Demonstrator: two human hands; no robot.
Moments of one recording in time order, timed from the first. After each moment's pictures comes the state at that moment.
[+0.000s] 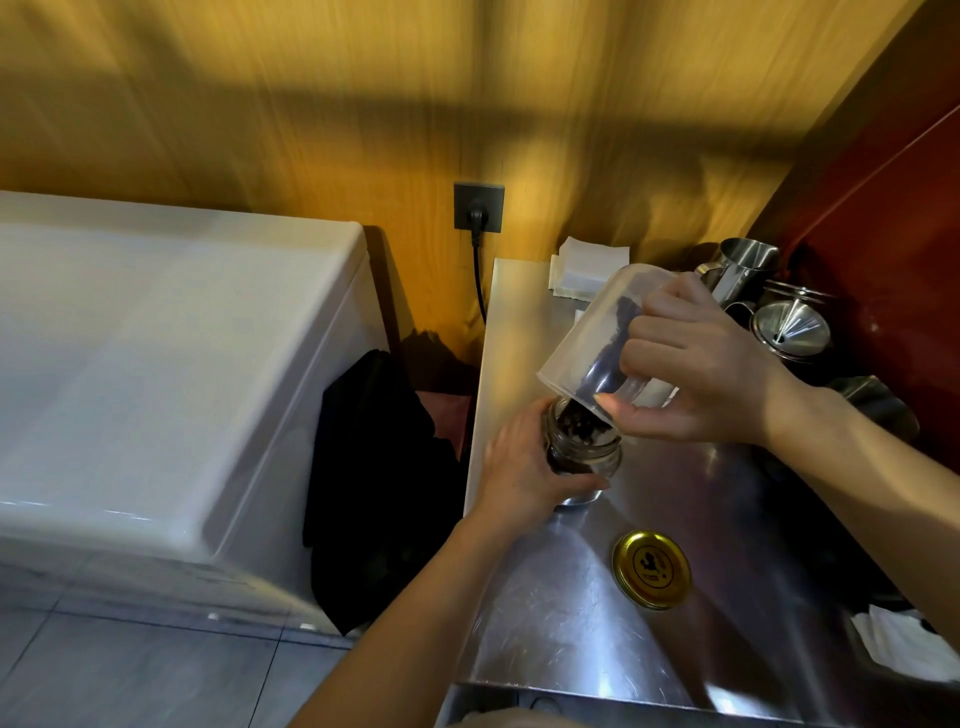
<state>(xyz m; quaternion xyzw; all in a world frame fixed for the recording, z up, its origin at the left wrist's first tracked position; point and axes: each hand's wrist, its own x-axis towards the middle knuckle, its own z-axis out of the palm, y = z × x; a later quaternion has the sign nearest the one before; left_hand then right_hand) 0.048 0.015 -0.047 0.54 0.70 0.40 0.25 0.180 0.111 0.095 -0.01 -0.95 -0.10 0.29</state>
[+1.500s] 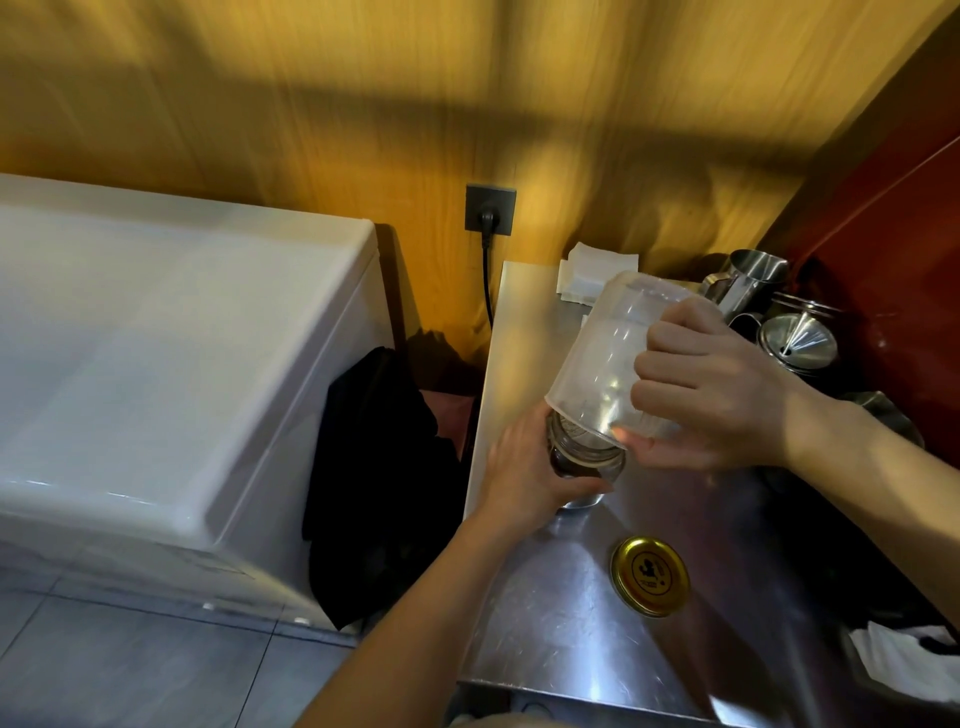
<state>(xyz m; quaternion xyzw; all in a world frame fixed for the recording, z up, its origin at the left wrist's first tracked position) 0.051 0.013 -0.045 0.52 0.70 0.42 0.25 0.185 0.105 0.100 0.10 -0.95 -0.16 0.26</state>
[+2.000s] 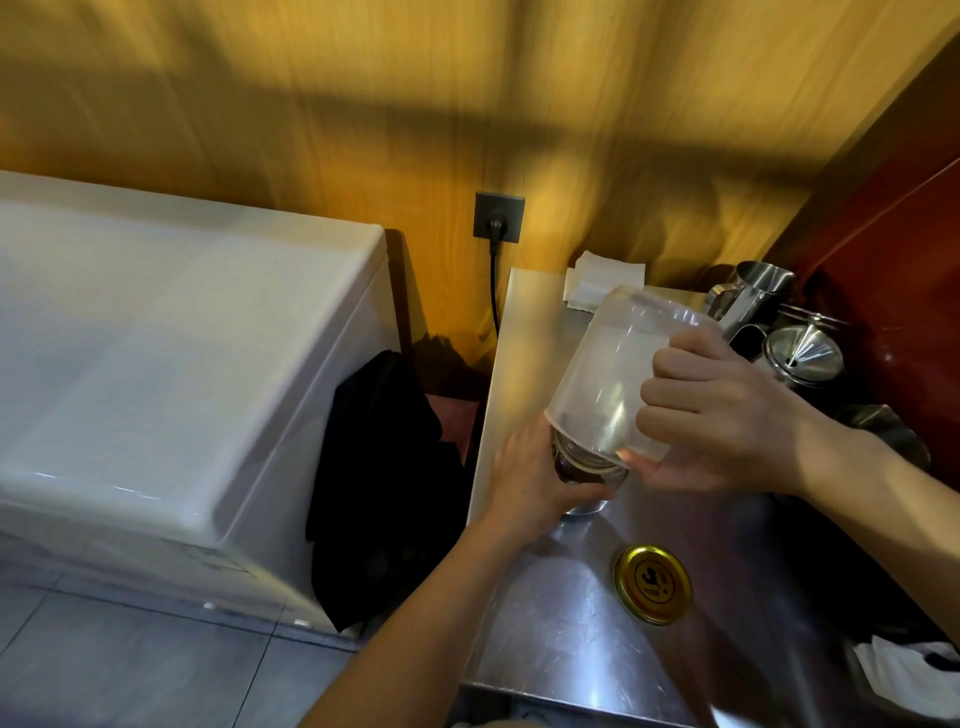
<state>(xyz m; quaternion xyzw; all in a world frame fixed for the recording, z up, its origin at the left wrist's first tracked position) 0.053 0.013 -0.043 0.53 0.69 0.42 0.27 0.191 0.099 0.093 0.10 -0.94 -0.18 0.26</state>
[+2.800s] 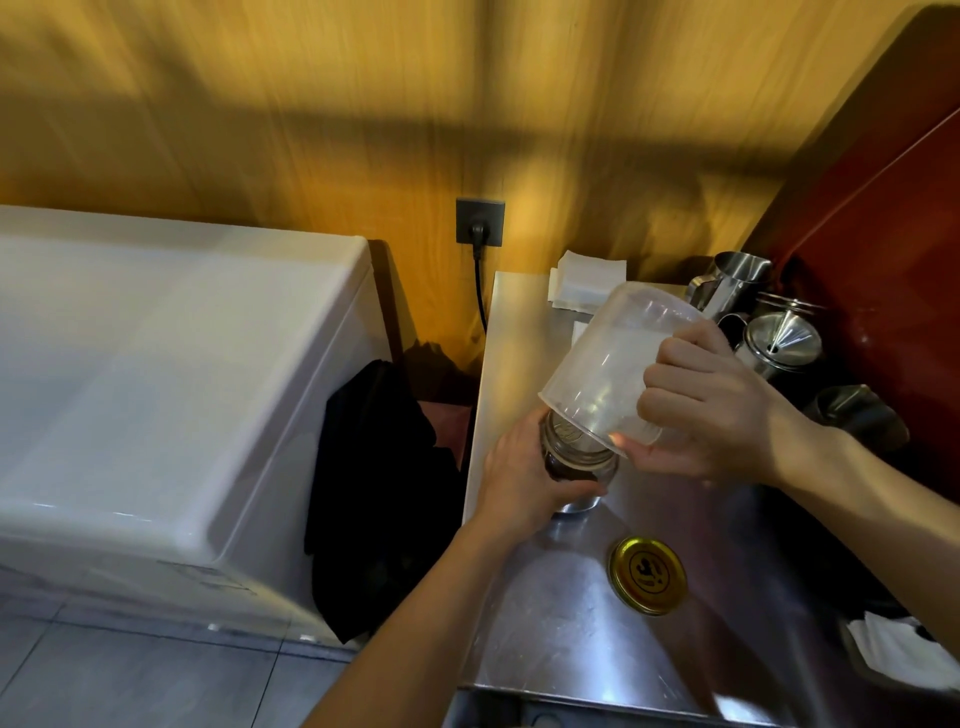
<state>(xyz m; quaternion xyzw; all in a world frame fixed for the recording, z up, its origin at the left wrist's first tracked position) 0.054 0.012 -0.043 0.51 0.70 0.42 0.27 0.202 0.098 0.081 0.01 -0.93 -0.14 0.33</state>
